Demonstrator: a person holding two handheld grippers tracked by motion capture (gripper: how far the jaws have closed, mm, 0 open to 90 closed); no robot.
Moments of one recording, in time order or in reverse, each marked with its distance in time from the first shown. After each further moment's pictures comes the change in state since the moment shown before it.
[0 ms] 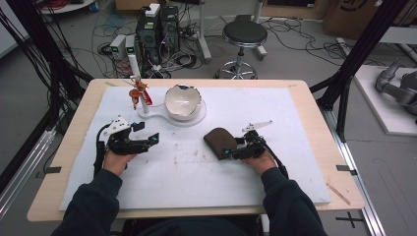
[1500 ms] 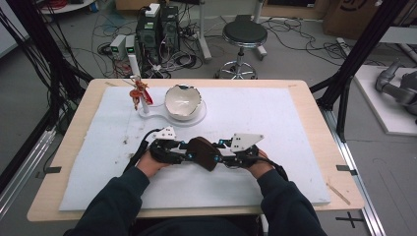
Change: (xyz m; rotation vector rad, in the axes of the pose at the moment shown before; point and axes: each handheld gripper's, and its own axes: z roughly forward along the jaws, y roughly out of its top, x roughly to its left) left arm -0.063 -0.010 0.080 0.265 -0.376 0.156; right arm 0.067 0.014 -0.015 -0.184 0.045 -0.629
